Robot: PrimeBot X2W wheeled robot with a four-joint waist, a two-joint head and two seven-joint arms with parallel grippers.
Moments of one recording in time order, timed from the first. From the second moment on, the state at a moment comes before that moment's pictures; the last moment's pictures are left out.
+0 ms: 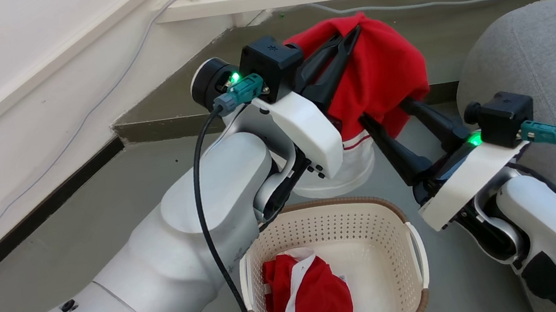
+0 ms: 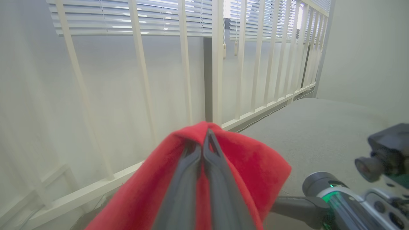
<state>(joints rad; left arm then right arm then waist) -1.03 0.04 -1.05 0.59 -0.86 0.00 -0.25 -0.64 -0.37 0.78 0.32 0.81 0.12 -0.26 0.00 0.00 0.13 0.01</state>
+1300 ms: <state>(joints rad) -0.89 0.04 -0.96 0.61 -0.77 -0.02 -0.26 -0.66 -0.38 0.72 0.23 0.79 0.12 -0.26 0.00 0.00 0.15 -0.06</state>
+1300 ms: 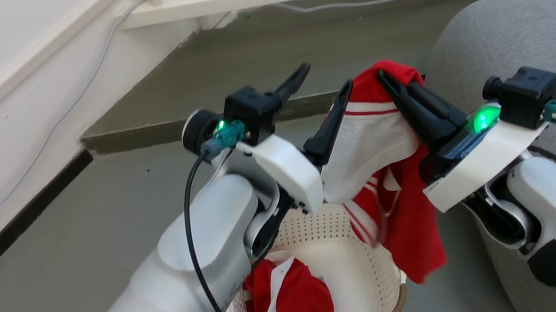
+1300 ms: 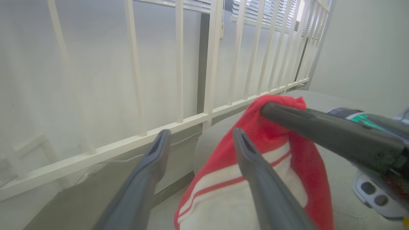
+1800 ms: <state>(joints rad) -0.68 0.04 -0.81 0.61 -0.66 -0.10 -0.26 -0.57 -0.38 0.68 0.23 0.78 0.12 -0.26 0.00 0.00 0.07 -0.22</state>
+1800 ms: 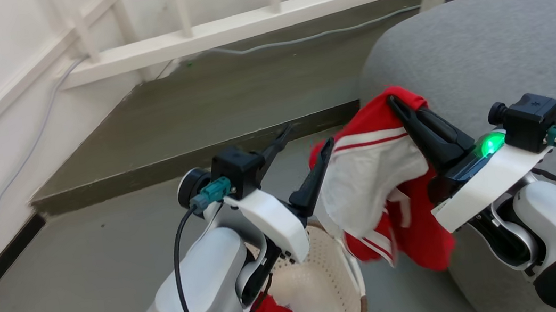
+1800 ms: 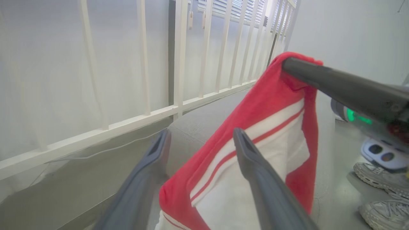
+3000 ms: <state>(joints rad) -0.58 0.04 -0.82 0.54 -0.65 -0.12 -0.26 -0.47 -0.38 0.51 0.15 0.75 0.12 -0.26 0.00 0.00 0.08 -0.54</state>
